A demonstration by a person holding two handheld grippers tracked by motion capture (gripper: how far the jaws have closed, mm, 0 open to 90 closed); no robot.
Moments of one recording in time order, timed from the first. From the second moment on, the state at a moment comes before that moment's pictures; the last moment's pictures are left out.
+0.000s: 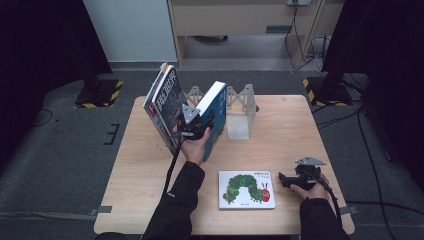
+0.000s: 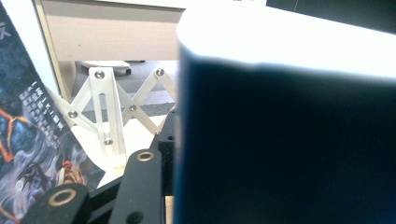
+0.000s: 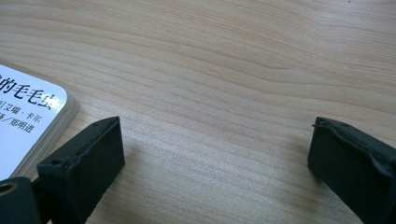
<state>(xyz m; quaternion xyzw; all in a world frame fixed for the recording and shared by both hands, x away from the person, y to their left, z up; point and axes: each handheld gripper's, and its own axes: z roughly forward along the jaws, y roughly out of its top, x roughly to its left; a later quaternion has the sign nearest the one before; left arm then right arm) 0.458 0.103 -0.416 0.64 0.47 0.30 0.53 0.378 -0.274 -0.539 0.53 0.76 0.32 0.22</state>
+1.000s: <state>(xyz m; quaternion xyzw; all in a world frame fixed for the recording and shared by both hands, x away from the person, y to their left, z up) 0.463 0.112 -0.421 0.63 0.47 0.30 0.55 0.378 -0.274 -0.539 0.53 0.76 0.32 0.22</state>
